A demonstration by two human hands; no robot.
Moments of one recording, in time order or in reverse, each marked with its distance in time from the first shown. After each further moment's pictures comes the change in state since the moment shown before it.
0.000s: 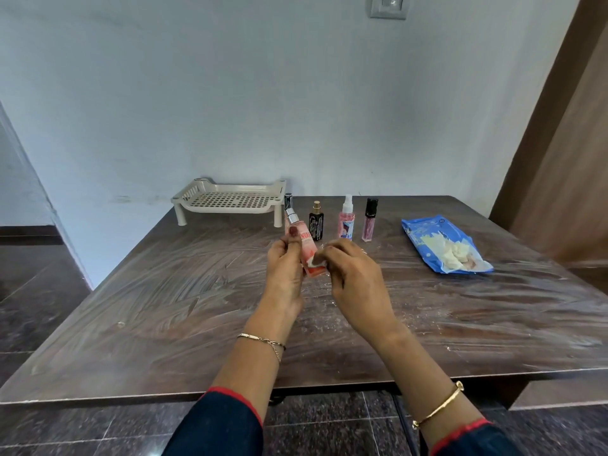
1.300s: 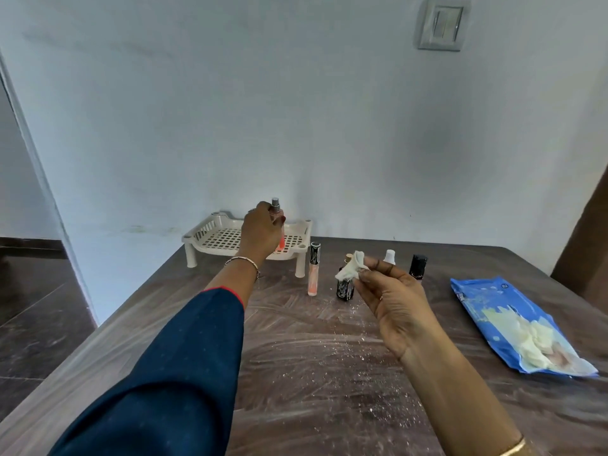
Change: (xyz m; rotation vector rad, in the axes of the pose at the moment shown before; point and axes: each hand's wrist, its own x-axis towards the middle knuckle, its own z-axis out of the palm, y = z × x) left_hand 0.225 0.079 -0.036 1.162 0.176 0.494; right_hand 0.104 0.040 0.032 1.395 0.143 1.014
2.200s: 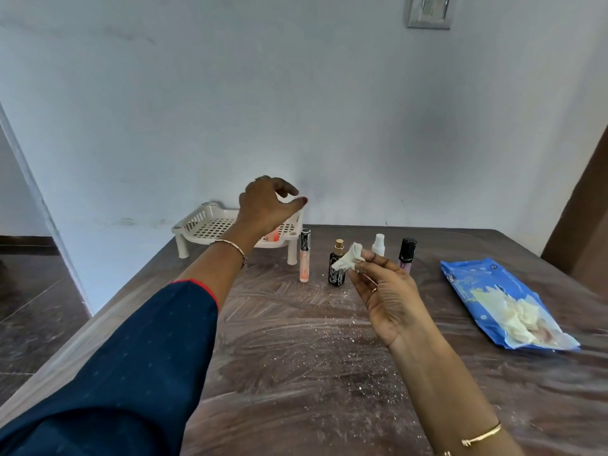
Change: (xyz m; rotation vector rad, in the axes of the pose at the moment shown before) left_hand -0.010 0.039 -0.013 0.063 -0.049 0.204; right_hand -0.003 0.004 -0.011 0.164 0.032 0.048
